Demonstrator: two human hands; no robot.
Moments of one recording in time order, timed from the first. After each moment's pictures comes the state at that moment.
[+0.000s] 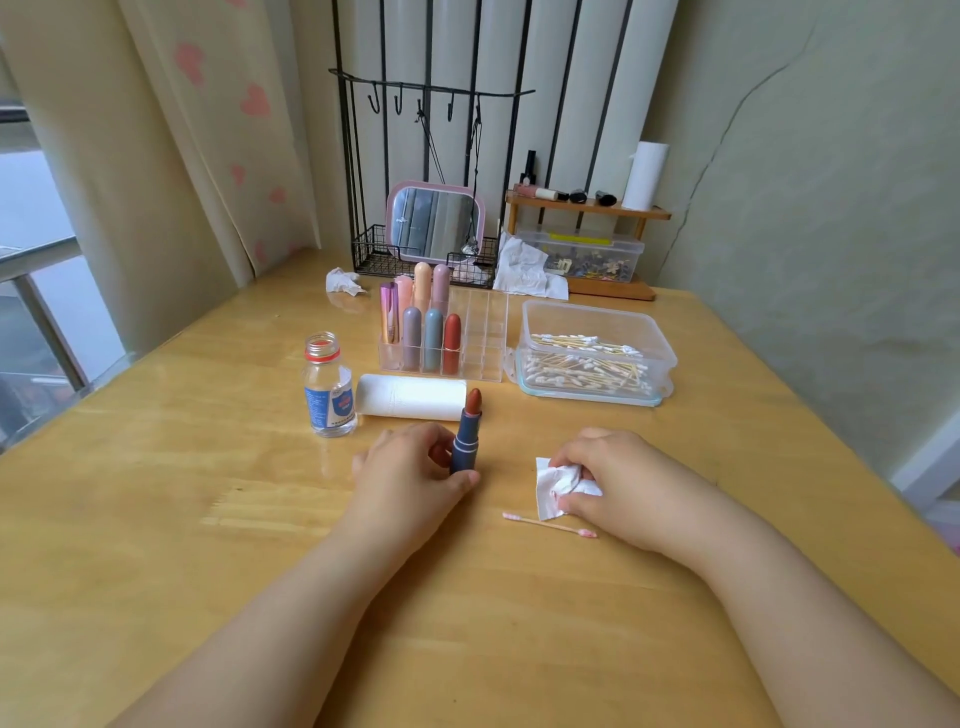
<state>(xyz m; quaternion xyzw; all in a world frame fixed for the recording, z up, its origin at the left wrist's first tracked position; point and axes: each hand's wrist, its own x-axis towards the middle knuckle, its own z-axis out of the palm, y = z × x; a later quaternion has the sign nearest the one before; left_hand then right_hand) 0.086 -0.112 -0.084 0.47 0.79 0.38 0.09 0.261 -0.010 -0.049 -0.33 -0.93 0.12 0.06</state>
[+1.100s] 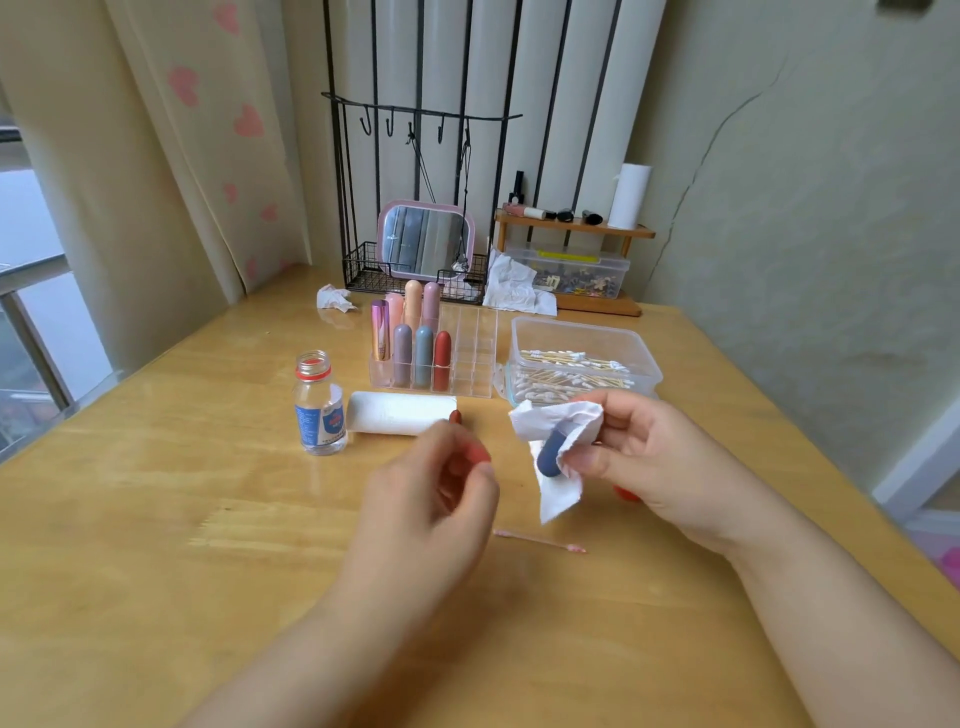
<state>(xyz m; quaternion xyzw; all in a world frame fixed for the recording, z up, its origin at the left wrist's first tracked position) 0.130 -0.147 -0.049 0.50 0.61 0.60 0.10 0.276 -0.025 -0.008 -0.23 -0.75 0.56 0.26</state>
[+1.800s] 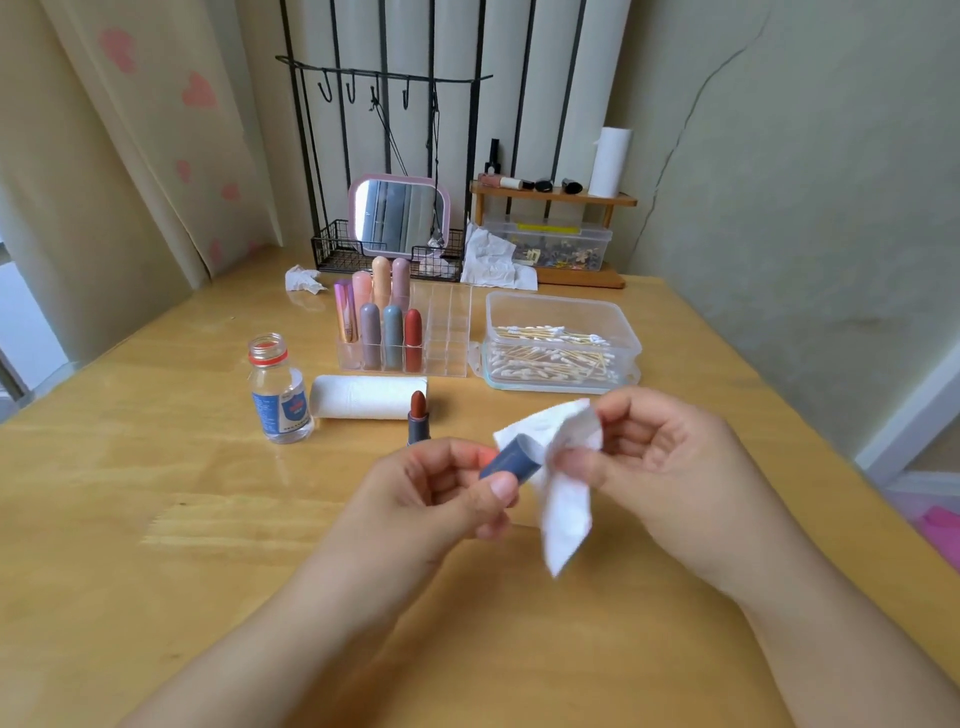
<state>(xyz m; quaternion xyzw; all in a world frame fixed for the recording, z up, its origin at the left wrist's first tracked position) 0.140 -0.145 -0.049 0.41 0.47 0.64 0.45 0.295 -0.055 -0.011 -0.25 -0.72 0.53 0.38</state>
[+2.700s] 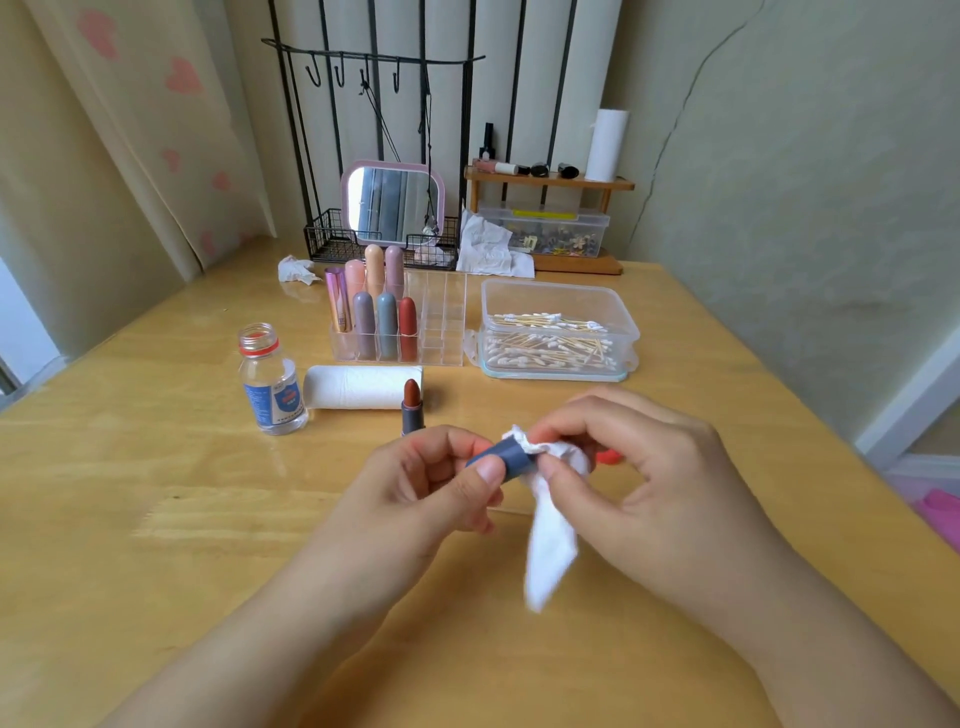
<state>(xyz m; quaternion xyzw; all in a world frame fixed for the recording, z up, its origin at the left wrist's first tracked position) 0.138 -0.146 -0.050 0.44 0.47 0.62 0.45 0.294 -0.062 -0.021 -0.18 -0.89 0.17 0.39</state>
